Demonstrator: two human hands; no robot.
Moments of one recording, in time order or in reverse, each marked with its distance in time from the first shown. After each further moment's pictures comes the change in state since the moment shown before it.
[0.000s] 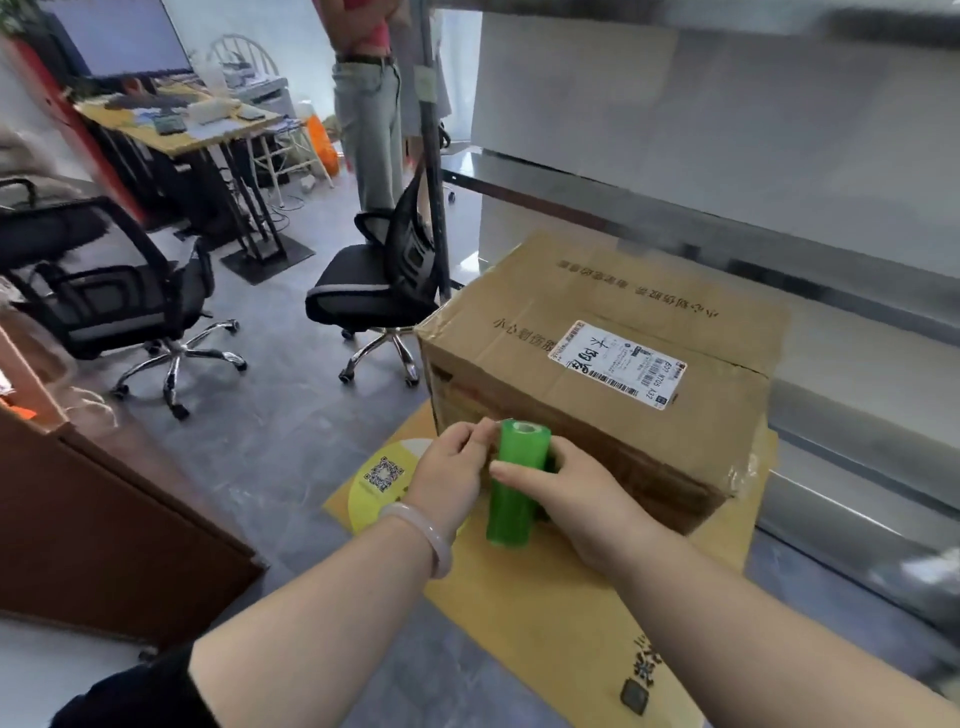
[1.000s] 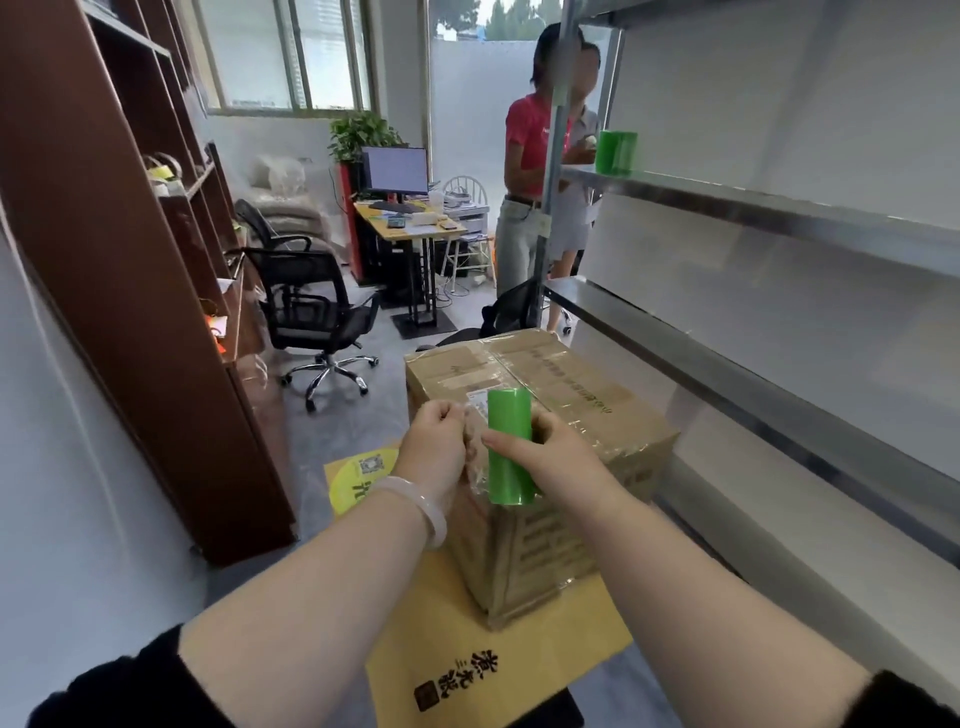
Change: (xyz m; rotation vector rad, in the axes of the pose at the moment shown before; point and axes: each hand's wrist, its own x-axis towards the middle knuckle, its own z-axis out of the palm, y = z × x) left_hand -0.118 0.103 0.209 -0.356 0.614 0.167; right_hand -0.065 -0.056 -0.218 -0.150 -0.403 -0.345
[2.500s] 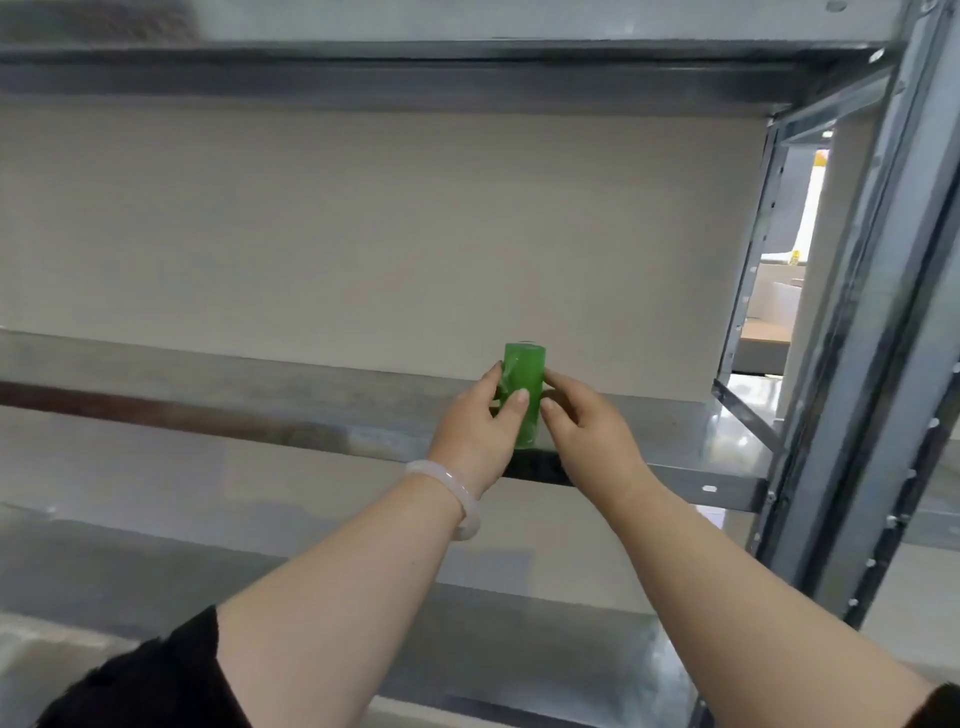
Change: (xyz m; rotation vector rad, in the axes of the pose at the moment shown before) left_hand -0.319 0.009 0.763 0.266 -1.148 0.630; right_hand -0.310 -0.005 -0.722 -0.478 1.178 -0.151
